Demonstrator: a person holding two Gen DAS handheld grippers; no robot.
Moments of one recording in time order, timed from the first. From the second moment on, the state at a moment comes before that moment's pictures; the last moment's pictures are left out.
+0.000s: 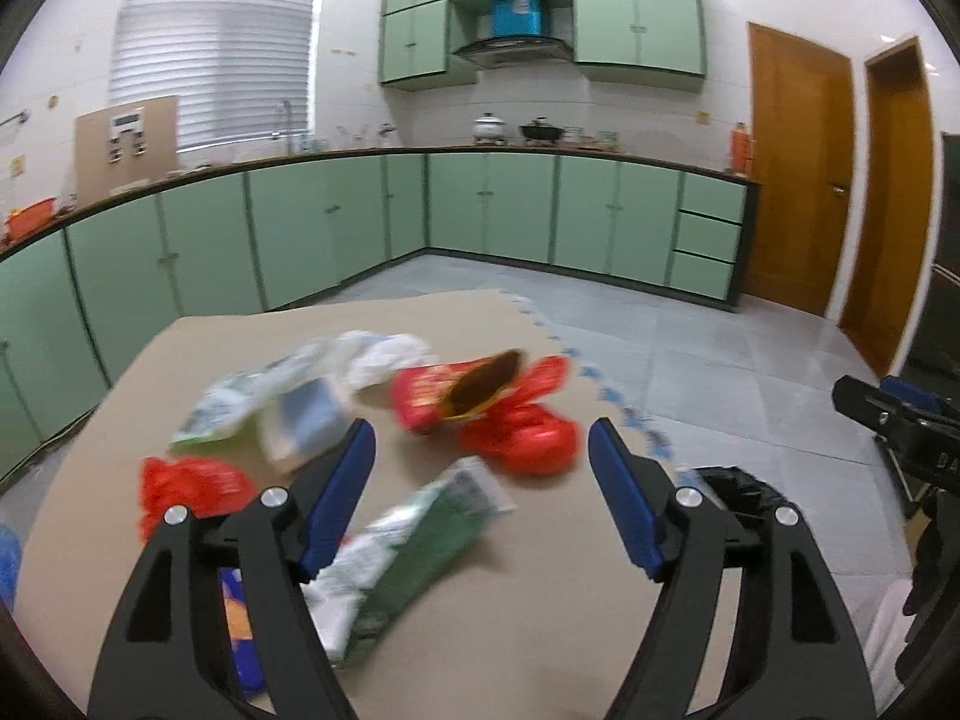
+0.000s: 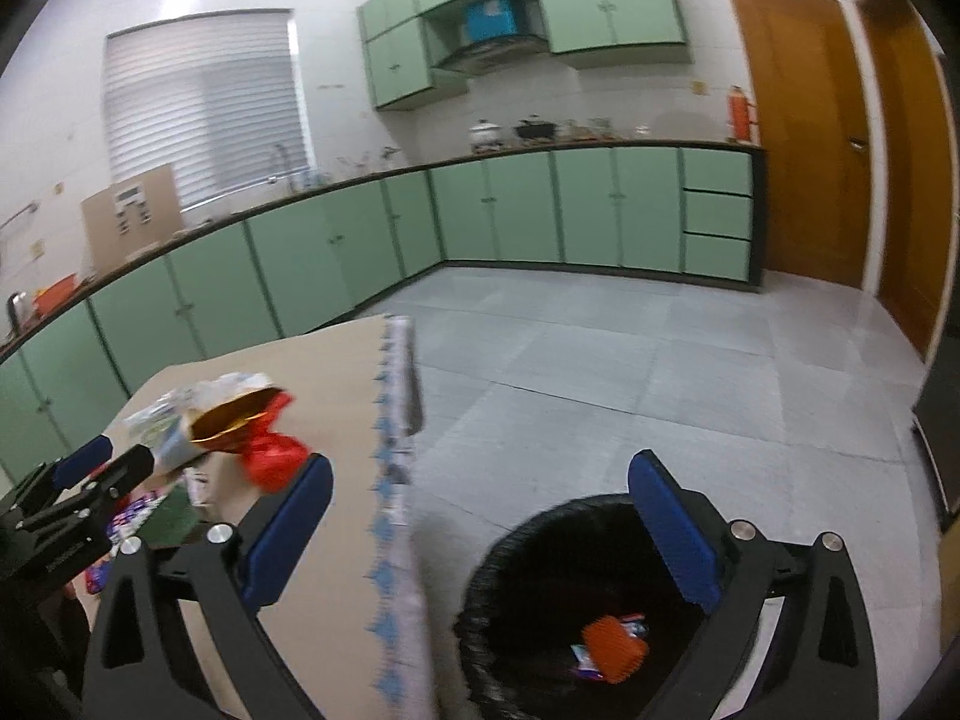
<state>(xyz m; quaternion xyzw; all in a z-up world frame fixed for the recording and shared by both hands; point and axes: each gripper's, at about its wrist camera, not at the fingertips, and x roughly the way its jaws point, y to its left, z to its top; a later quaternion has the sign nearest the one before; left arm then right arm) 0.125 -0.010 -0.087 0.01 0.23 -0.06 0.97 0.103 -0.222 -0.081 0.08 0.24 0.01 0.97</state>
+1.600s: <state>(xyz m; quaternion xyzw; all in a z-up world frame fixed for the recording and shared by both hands) 0.113 0.025 -0.140 -0.02 0.33 -0.06 0.94 0.107 -0.137 -0.100 0.03 0.26 0.06 0.96</state>
